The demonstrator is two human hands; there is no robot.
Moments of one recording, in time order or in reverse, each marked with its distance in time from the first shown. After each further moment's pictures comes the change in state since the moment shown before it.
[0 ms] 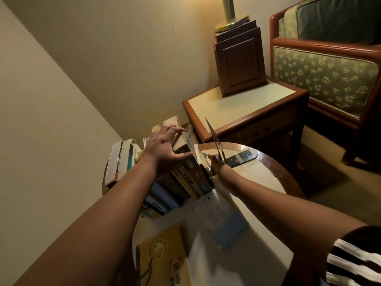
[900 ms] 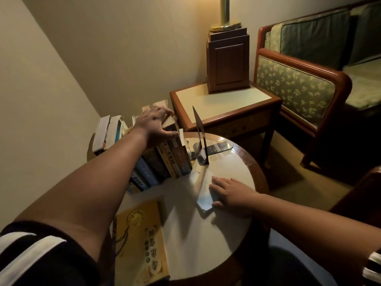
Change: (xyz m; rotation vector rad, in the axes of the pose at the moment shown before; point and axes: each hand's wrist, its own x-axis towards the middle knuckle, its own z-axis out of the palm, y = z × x) left_hand -0.003 0.013 -0.007 -0.016 -0.040 -0.048; right_hand -0.111 0.059 -0.059 -1.598 -0.280 -0.137
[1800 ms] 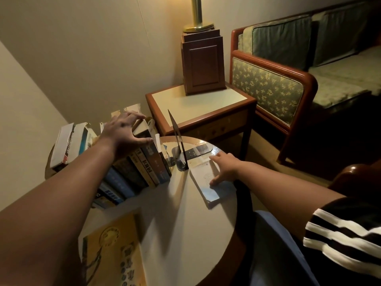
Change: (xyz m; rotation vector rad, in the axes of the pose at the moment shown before) left_hand 0.003 -0.008 0.006 -0.038 0.046 0.031; right_hand 0.042 0.084 -0.043 0.286 0.051 0.430
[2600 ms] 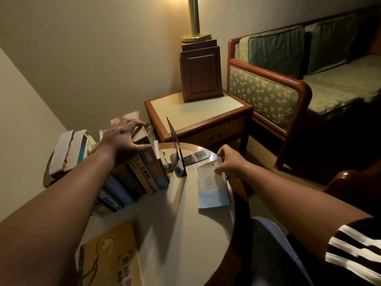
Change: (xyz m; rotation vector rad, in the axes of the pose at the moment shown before) left_hand 0.001 0.002 0.000 0.003 0.002 -0.011; right_hand -0.018 0.006 -0.025 0.713 0.213 0.059
